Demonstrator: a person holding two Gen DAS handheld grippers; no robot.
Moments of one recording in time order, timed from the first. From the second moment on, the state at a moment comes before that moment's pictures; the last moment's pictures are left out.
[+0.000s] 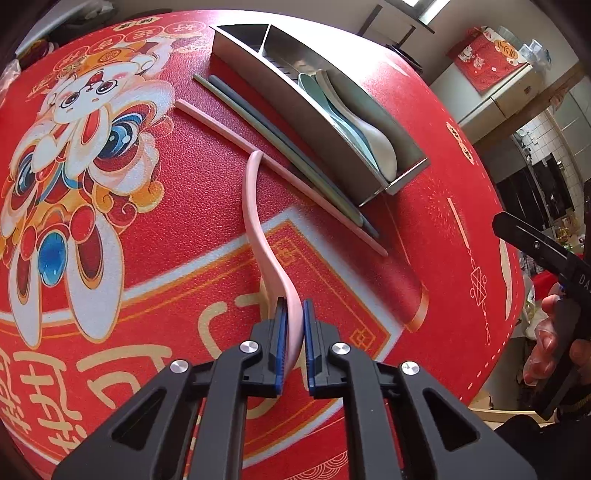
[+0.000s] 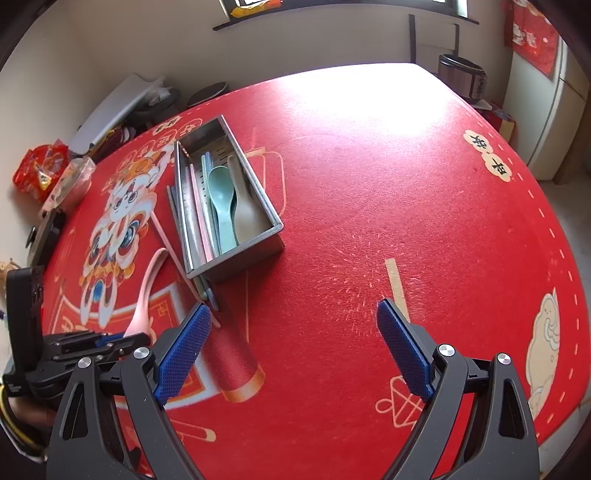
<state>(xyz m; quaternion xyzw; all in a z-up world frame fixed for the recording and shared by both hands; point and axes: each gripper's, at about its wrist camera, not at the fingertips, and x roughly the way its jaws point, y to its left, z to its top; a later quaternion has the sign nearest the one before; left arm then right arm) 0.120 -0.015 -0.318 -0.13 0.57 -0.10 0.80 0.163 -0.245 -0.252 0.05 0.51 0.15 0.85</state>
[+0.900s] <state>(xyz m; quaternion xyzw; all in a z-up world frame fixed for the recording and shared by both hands) 0.070 0.103 -0.247 -0.24 0.44 -0.02 0.87 0.164 -0.132 -0.256 -0.04 0.51 0.31 0.80</state>
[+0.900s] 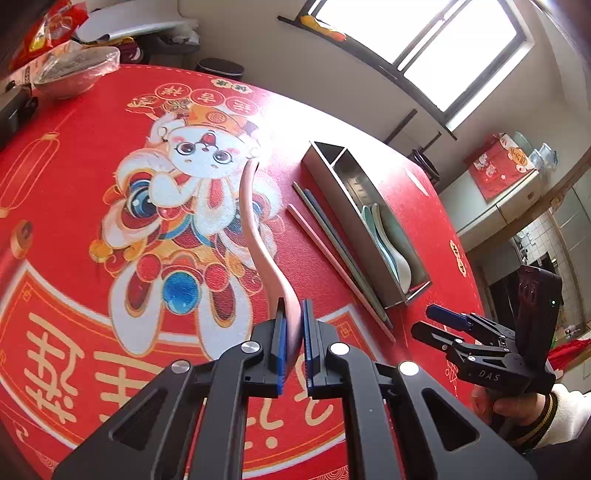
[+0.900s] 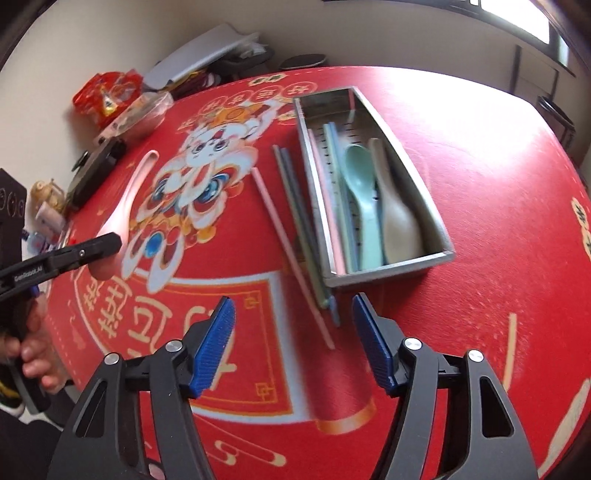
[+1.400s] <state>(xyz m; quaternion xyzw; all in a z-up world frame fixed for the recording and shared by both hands) 0.039 0.149 -0.245 -0.28 0.41 -0.01 0.87 0.228 -0.030 -0.280 -0.14 0.57 0.26 0.77</state>
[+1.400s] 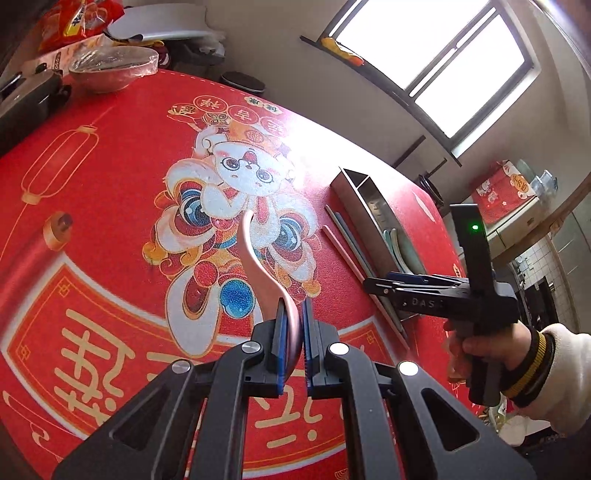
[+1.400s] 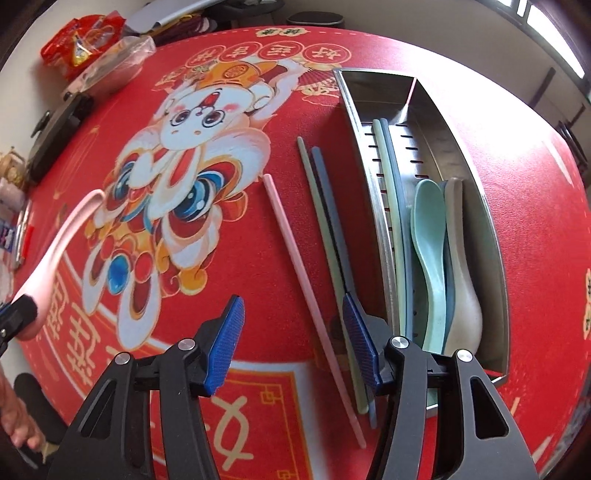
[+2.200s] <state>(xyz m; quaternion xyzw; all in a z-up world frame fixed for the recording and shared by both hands) 0.027 0.184 -0.250 -0.30 0.39 -0.05 0.87 0.240 -0.010 -0.305 -0.06 0.60 0.17 0.78</state>
